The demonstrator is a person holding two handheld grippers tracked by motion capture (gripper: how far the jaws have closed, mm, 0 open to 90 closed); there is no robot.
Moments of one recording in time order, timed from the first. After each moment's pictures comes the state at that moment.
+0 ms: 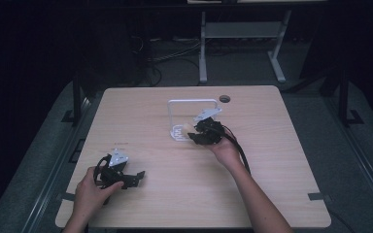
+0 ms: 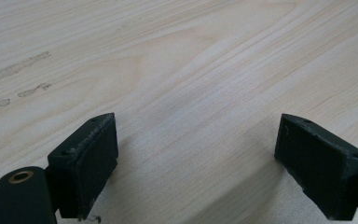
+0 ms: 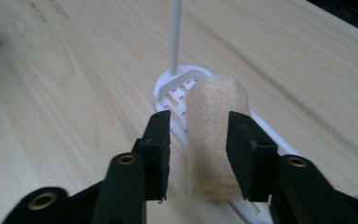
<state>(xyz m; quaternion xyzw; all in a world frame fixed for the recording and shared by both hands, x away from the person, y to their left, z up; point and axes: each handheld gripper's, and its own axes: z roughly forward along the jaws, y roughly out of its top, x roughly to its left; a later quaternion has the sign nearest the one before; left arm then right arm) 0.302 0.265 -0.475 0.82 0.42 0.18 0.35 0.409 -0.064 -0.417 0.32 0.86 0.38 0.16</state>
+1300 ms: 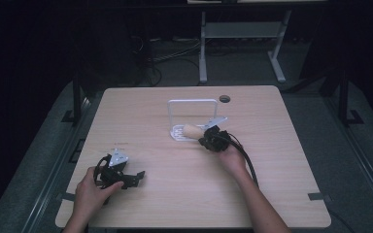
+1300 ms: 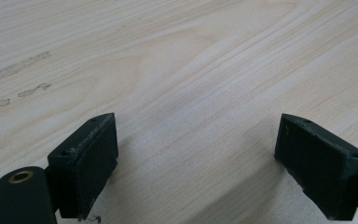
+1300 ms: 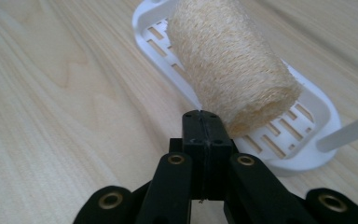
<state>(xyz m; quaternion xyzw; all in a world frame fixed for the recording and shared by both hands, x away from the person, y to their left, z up) 0.302 0.265 -0.476 0.82 0.43 0.19 0.35 0.408 -0.085 -0.455 0.34 0.86 0.35 0.13</state>
